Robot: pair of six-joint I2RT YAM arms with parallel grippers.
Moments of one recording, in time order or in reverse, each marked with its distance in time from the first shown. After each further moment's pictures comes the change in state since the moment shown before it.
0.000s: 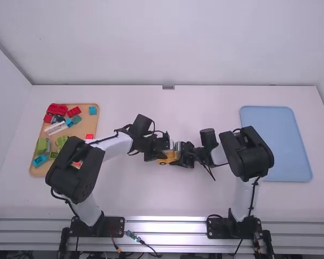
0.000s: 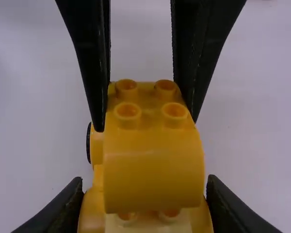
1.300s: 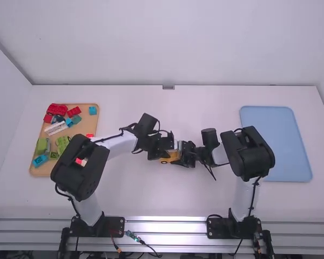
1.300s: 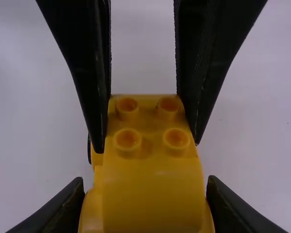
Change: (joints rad) left arm -0.041 0.045 0.061 -0.021 -0.047 -0.004; right arm -0.014 0.000 0.000 -0.003 -0.003 -0.002
